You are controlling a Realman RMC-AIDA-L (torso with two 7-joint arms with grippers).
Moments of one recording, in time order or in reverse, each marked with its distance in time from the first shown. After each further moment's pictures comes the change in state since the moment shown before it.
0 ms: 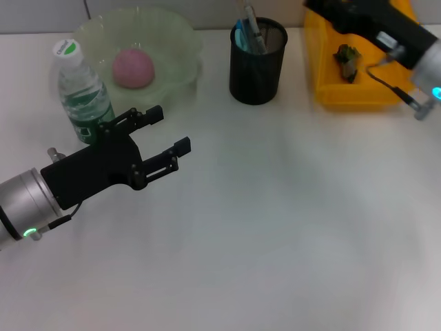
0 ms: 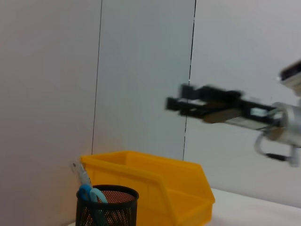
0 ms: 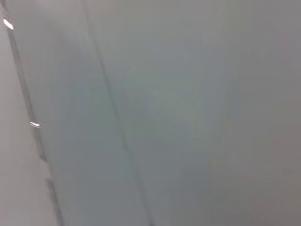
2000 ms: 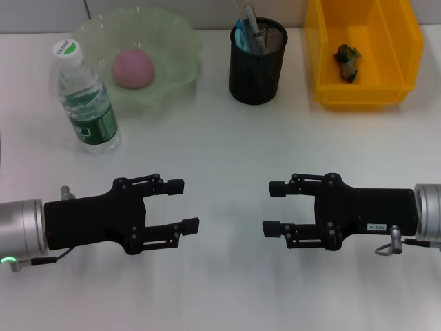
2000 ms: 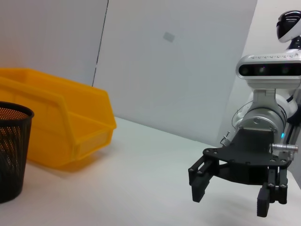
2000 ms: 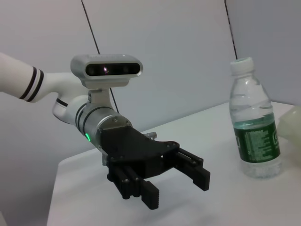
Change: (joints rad) left arm 0.002 0.060 0.154 0.113 0.213 0.103 -0.277; right arm -0.090 -0.014 -0.002 -0.035 -0.711 -0.238 0.014
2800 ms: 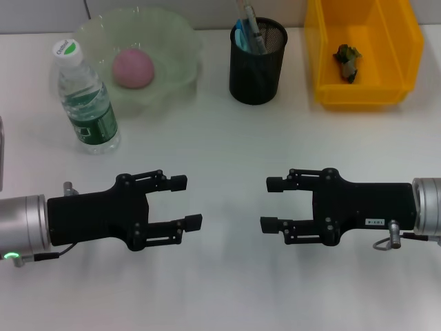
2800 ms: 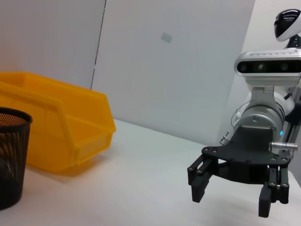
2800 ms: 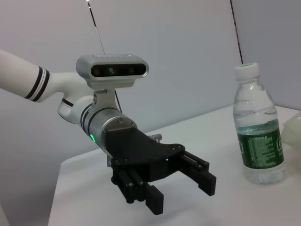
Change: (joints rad) left arm -0.009 -0.004 -0.003 0.007 0.001 -0.003 0.002; right arm 0.017 -0.001 0.000 -0.005 -0.001 -0.004 -0.001
